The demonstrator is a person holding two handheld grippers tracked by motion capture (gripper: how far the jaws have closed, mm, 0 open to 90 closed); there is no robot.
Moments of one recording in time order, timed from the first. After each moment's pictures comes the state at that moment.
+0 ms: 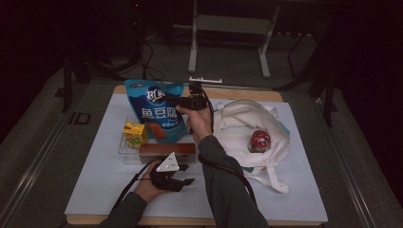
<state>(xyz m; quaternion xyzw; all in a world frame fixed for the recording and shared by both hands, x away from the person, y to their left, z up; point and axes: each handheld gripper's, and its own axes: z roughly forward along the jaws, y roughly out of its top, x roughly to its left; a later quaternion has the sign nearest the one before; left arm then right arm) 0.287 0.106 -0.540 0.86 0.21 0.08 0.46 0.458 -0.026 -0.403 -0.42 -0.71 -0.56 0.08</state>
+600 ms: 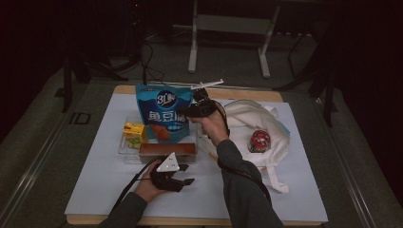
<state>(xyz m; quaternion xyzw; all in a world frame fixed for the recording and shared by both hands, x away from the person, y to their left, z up) 0.287 0.106 -0.540 0.86 0.21 0.08 0.46 0.447 -0.049 -0.404 -0.35 -0.81 -0.47 -0.01</state>
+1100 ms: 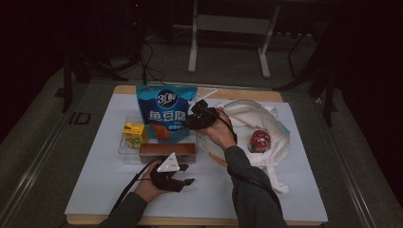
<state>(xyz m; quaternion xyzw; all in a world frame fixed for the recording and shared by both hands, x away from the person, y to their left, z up) 0.287 0.105 -0.540 0.86 0.21 0.08 0.45 0.431 -0.056 -0.424 -0.28 -0.88 -0.37 -0.08</state>
